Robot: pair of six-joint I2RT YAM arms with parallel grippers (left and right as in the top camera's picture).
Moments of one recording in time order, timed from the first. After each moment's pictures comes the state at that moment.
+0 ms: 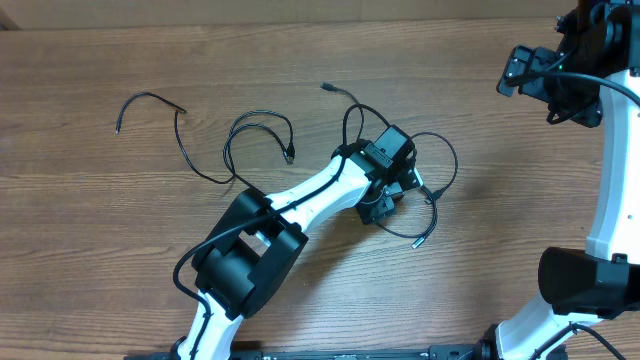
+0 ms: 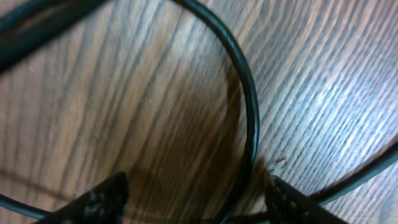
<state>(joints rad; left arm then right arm) -0.77 2.13 1.50 -0.69 0.03 0.43 -0.10 1.86 2.25 -1.64 -0.03 0.28</state>
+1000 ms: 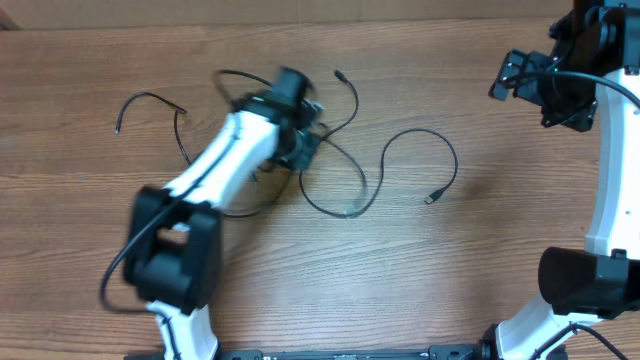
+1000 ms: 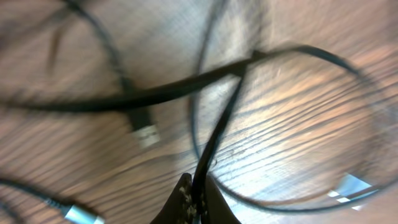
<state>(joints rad) -0.34 1.95 1.51 -0.86 0.14 0.00 -0.10 1.86 2.19 -1.63 -0.10 0.28</state>
